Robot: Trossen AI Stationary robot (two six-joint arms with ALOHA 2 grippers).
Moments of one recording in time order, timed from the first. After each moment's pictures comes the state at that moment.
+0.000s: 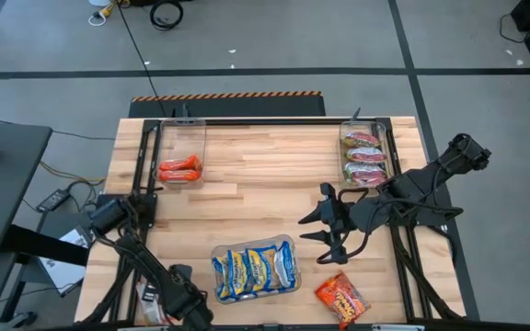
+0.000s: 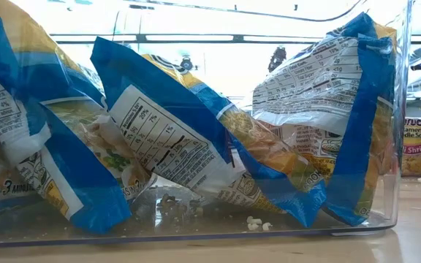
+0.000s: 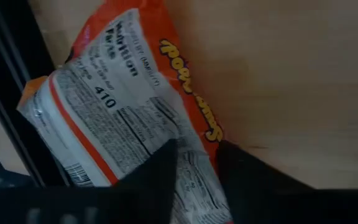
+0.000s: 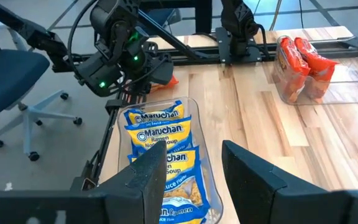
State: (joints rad) left arm -0.88 2.02 1.37 -1.08 0.31 -2.24; right arm 0.53 1.34 1.39 -0.59 0.36 0.34
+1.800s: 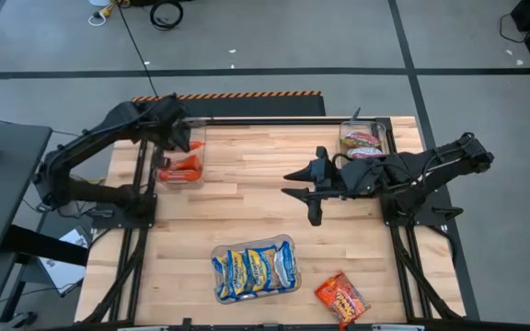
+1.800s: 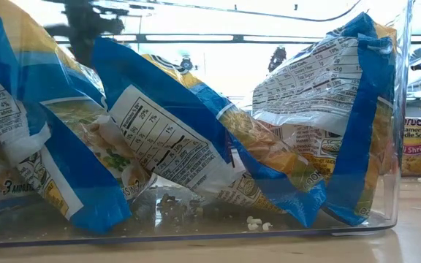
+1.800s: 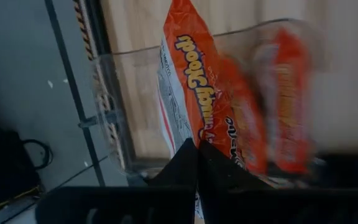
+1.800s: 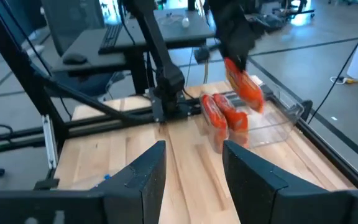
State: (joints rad) left arm 0.60 1.19 1.29 -1.35 -0.24 0.81; right arm 0.32 1.32 1.38 -0.39 0.45 0.24
